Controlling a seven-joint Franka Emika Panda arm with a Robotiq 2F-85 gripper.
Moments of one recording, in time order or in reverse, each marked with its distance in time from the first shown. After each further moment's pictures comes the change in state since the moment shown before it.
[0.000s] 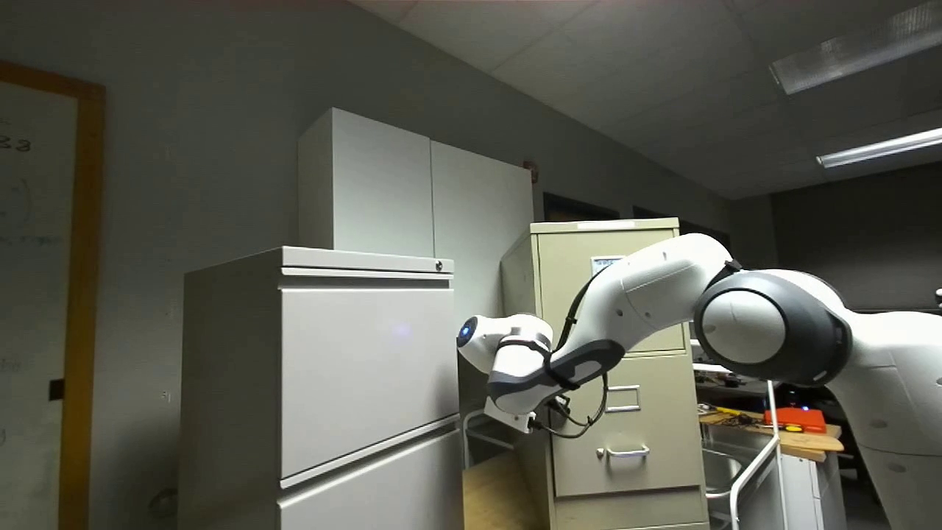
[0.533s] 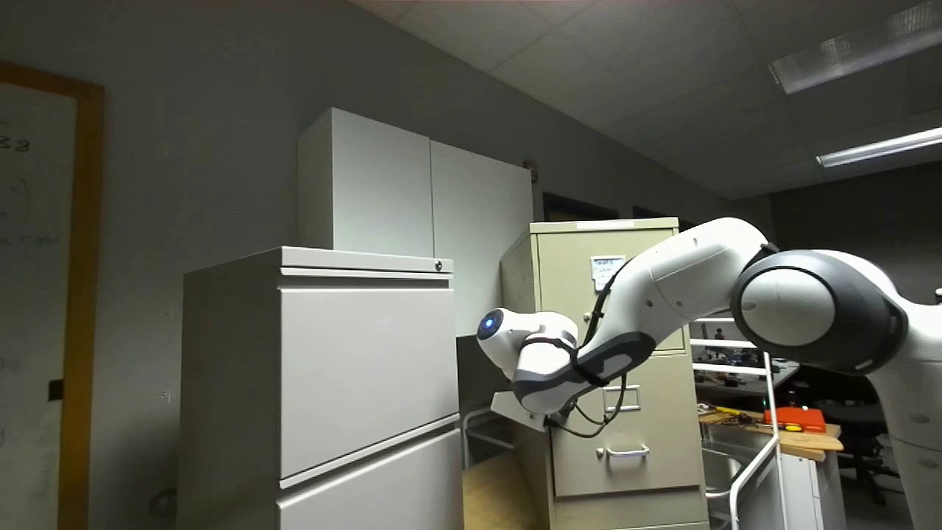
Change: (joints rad) arm -0.096 -0.126 0.052 -0.164 -0.005 0.214 -0.039
